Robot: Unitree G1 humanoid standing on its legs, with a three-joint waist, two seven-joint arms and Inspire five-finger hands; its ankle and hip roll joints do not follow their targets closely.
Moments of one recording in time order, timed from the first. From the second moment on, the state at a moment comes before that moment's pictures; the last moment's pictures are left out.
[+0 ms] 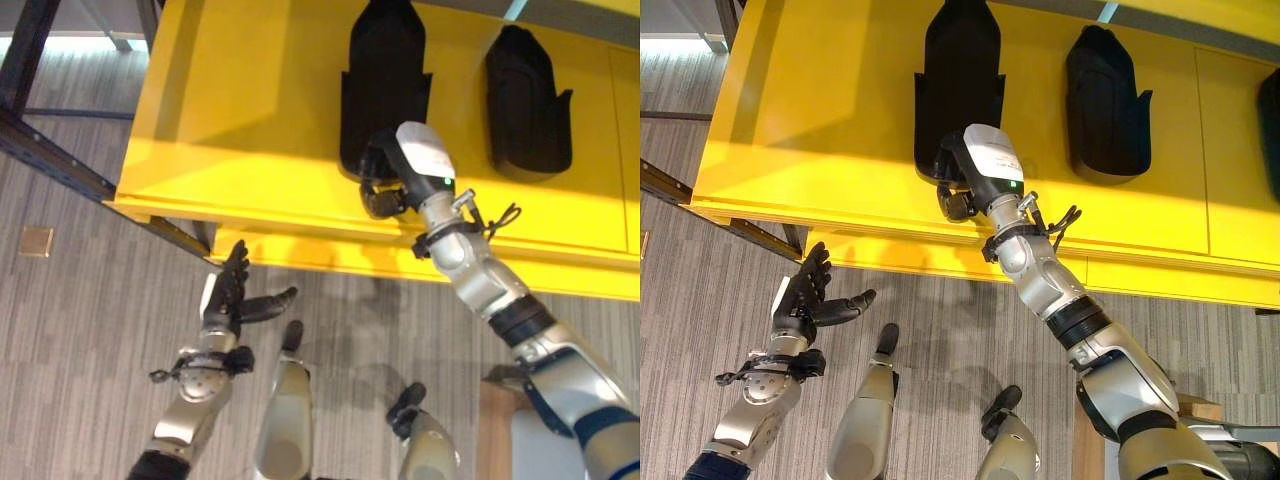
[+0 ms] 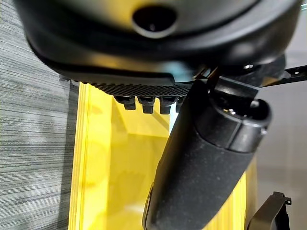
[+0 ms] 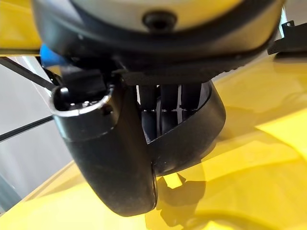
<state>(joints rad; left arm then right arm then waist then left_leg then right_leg) -0.03 0.50 -0.20 0.07 -0.43 -0.12 0.28 -0.89 -0.47 0.53 0.42 -0.42 0.02 -0.29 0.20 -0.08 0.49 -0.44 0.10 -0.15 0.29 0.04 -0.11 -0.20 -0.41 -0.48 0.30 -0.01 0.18</state>
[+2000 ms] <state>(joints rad) -0.02 0.49 -0.17 0.07 -0.42 -0.11 0.32 -0.67 -0.53 0.46 -0.12 -0.43 -0.02 -0.25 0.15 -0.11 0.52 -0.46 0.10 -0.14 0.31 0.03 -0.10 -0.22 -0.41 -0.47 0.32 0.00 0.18</state>
